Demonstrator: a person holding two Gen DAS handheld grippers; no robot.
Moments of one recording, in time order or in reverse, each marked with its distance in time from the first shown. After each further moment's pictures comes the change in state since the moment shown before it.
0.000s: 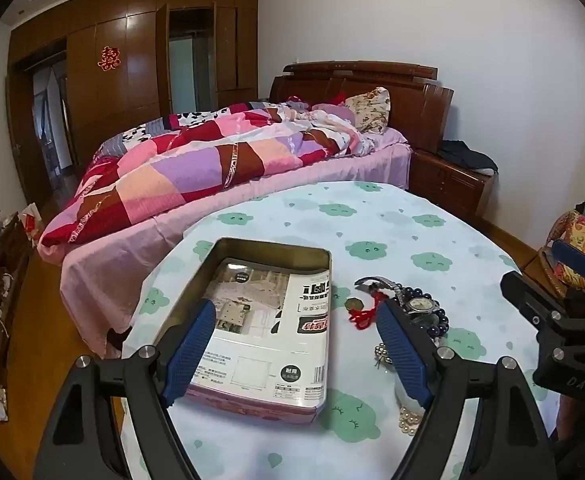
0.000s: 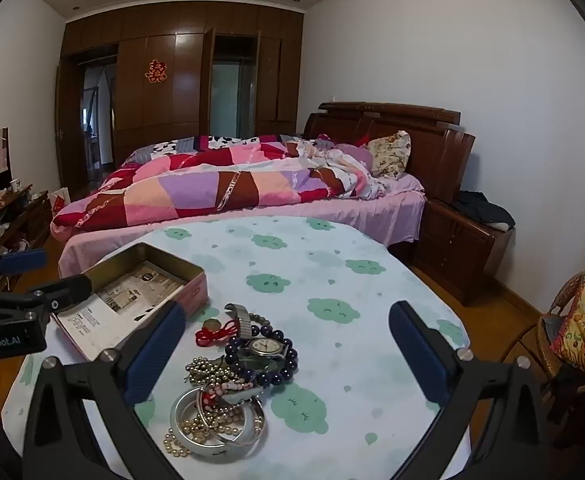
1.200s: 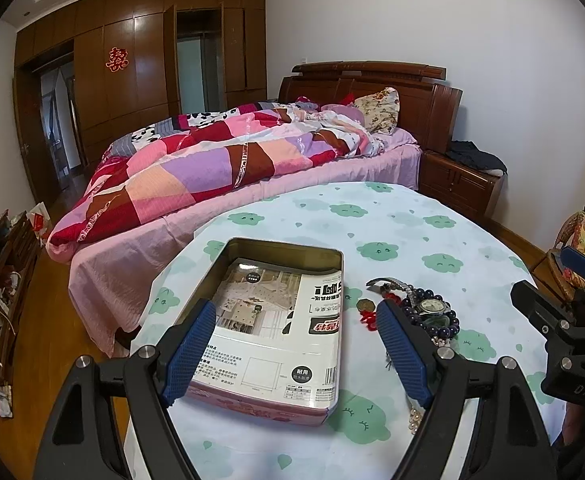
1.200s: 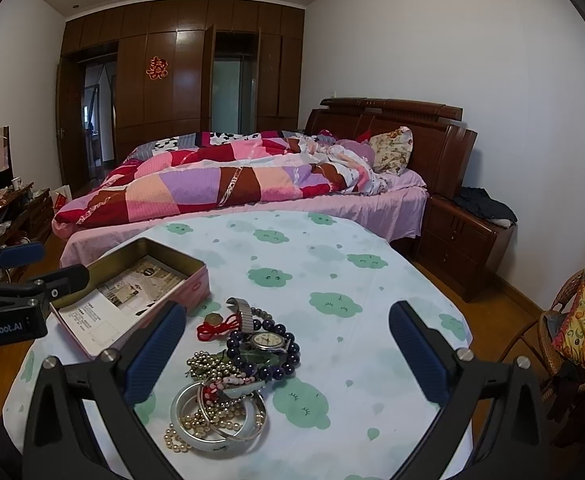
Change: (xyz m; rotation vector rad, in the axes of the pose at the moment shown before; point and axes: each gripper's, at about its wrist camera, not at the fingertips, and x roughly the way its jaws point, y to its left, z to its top) left arm 0.003 0.003 0.000 -0.002 0.001 0.028; right arm 0.002 0.000 -0.003 0.009 0.014 0.006
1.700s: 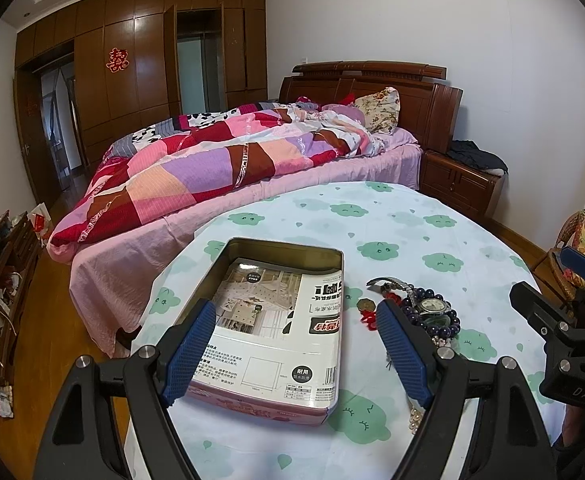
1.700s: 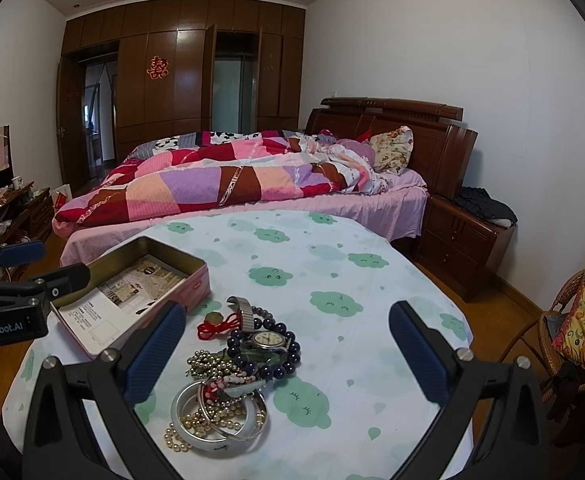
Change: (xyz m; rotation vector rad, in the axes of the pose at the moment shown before) left arm 0.000 0.000 0.000 0.000 0.000 0.002; right arm 0.000 0.001 0.000 0.000 0.002 0.001
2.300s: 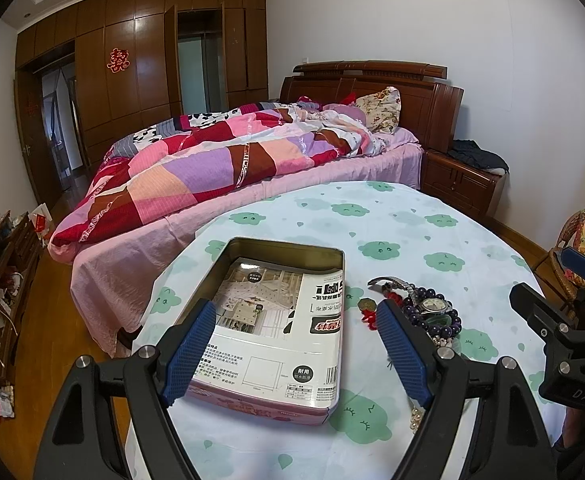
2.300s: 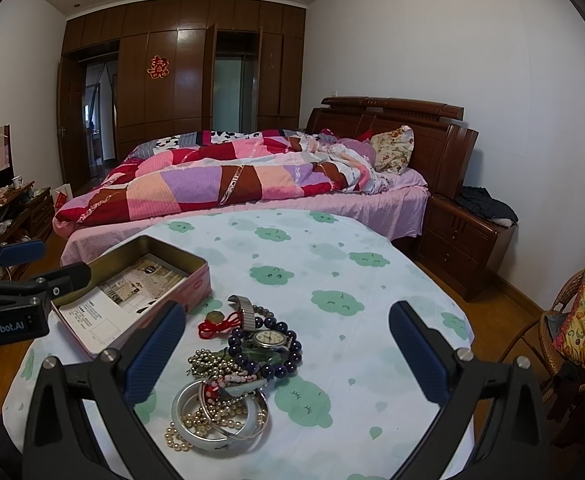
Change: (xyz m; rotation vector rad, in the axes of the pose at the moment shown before) left arm 0.000 0.001 0.000 0.001 0.001 -0.001; right arm 0.001 0.001 0.000 0.000 0.002 0.000
